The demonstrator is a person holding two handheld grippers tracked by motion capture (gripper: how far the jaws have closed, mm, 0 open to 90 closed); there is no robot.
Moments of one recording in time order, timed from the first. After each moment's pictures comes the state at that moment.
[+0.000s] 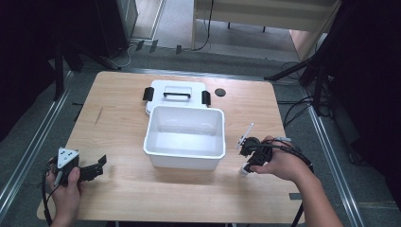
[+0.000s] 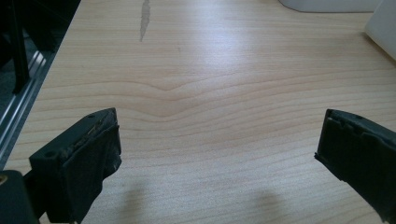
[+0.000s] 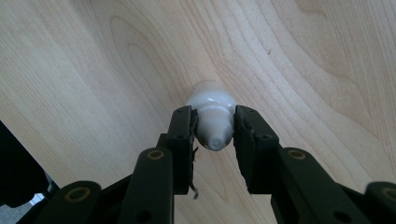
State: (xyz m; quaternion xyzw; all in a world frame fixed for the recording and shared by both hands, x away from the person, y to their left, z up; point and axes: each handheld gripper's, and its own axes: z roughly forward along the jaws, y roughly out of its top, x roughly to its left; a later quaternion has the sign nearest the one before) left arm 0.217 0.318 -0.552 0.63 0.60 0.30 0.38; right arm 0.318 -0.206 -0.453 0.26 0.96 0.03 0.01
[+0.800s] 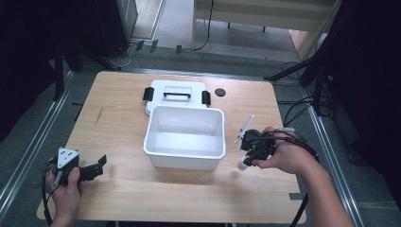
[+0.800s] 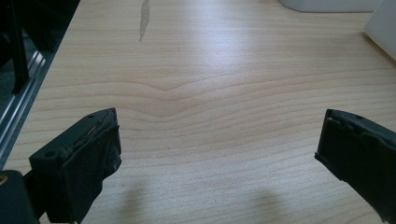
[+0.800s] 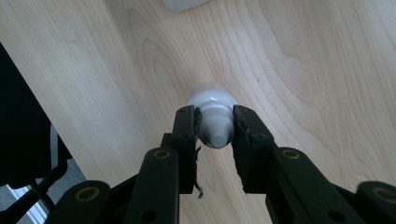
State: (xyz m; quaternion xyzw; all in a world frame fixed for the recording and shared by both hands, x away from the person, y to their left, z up) left arm 0.217 0.318 -0.552 0.63 0.60 0.30 0.38; right arm 0.315 -0.196 -0.404 0.20 0.98 0.05 0.03
